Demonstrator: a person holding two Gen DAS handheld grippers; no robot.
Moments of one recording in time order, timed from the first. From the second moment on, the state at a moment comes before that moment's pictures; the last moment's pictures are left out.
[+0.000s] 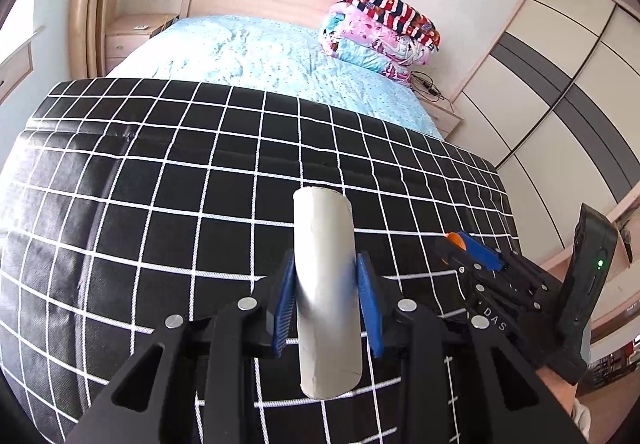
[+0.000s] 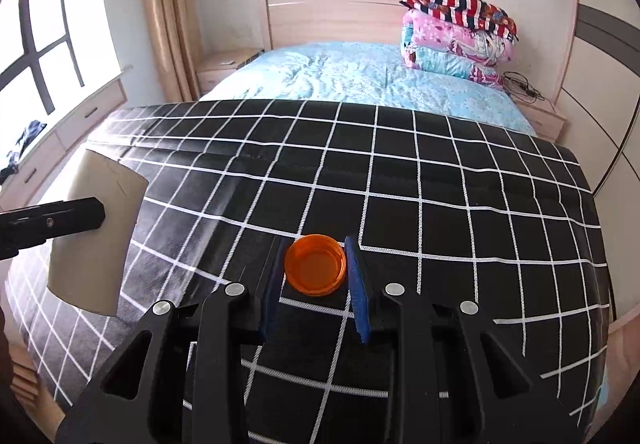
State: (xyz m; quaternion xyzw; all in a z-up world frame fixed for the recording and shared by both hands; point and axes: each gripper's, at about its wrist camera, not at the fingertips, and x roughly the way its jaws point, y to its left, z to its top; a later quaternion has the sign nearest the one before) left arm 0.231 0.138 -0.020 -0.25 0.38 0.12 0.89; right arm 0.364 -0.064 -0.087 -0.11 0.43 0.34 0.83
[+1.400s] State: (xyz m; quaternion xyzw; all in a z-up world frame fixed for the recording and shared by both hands) left arm 0.054 0.026 -0.020 -0.15 0.39 0.00 0.91; right arm 0.167 -0.140 -0.039 -0.14 0.39 0.48 0.77
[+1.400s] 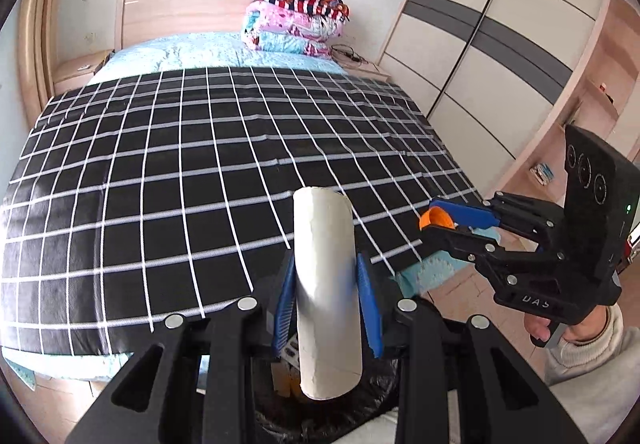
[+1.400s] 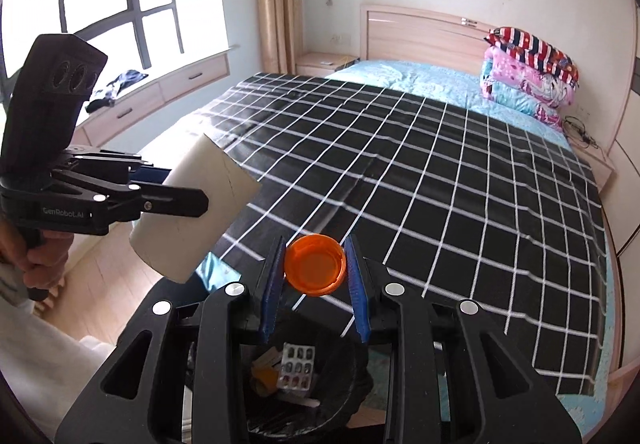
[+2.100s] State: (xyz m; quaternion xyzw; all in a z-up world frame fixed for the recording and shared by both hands) left arm 0.047 0.003 -0.115 -0.17 0.50 -0.05 0.85; right arm 0.123 -0.141 -0.129 -0.16 0.51 0.48 0.69
